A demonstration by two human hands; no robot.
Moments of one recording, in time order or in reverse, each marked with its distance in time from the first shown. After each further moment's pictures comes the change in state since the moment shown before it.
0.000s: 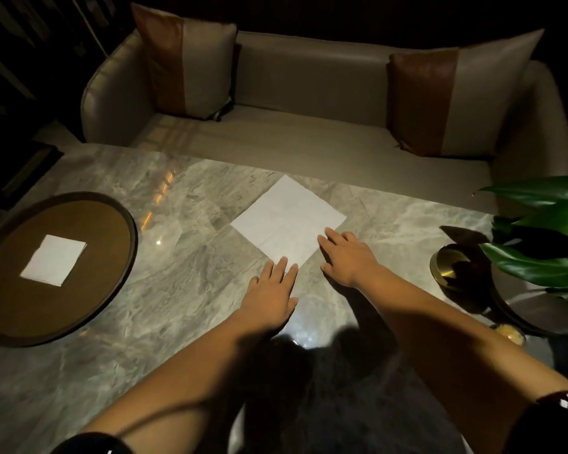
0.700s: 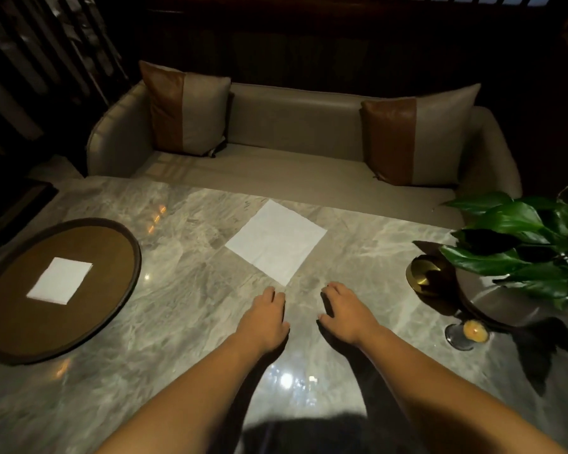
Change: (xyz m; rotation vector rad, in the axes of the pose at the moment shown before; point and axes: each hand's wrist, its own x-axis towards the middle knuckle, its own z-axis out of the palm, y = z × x) left_hand -0.044 0.017 -0.014 -0.180 0.049 -0.050; right_hand -0.095 -0.020 0.042 0.389 0.112 0.087
